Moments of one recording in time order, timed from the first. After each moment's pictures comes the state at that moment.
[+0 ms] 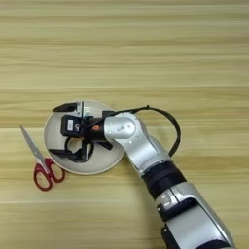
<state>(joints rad) -0.46 -0.27 0.38 0.44 -0.22 -0.32 0.92</state>
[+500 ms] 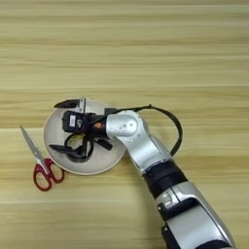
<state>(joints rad) -0.47 -0.27 0.34 0.42 -0.17 -0.30 0.93</state>
